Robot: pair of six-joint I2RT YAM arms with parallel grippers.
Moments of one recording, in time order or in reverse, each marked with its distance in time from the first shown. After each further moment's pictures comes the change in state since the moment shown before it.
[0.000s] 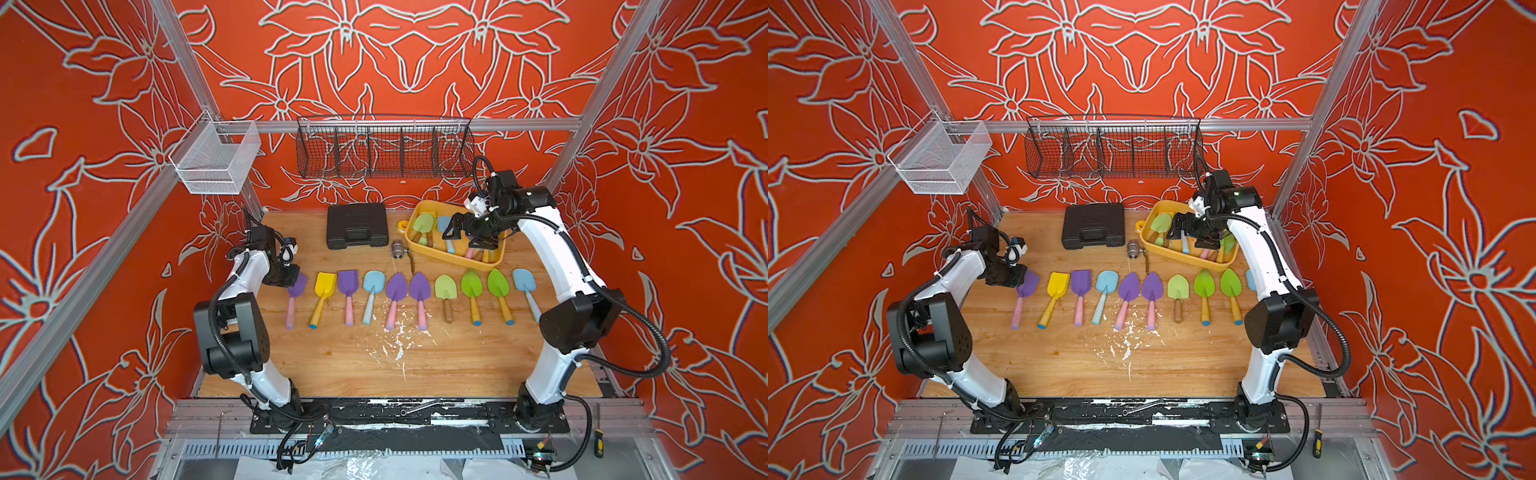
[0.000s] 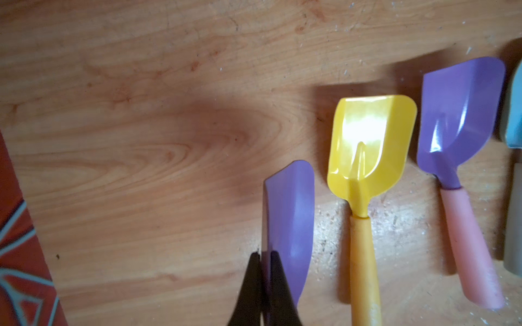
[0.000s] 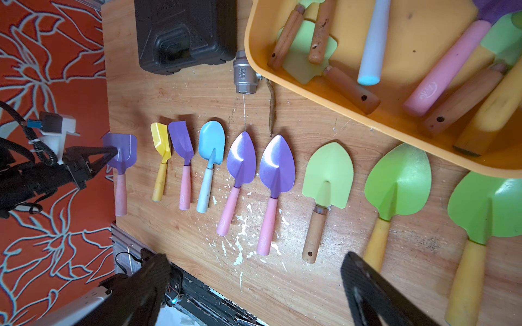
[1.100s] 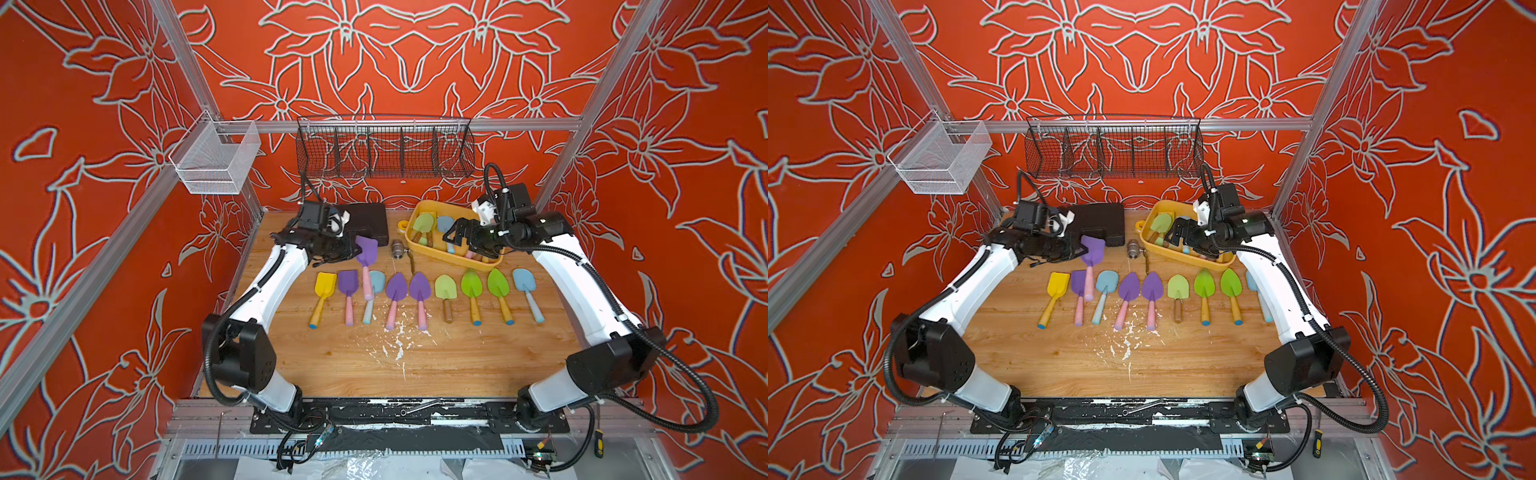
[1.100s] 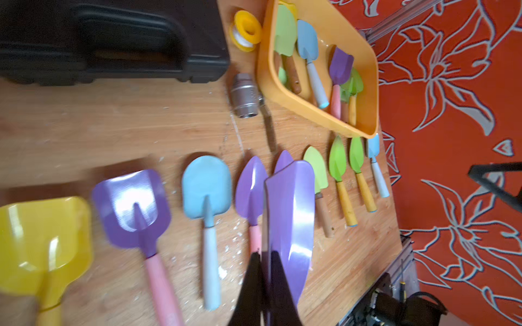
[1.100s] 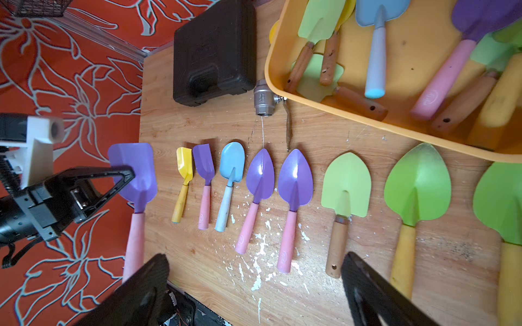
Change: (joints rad) left arm -0.383 -0.180 0.113 0.058 0.336 -0.672; right arm 0.053 -0.322 -0.383 0.309 0.055 0.161
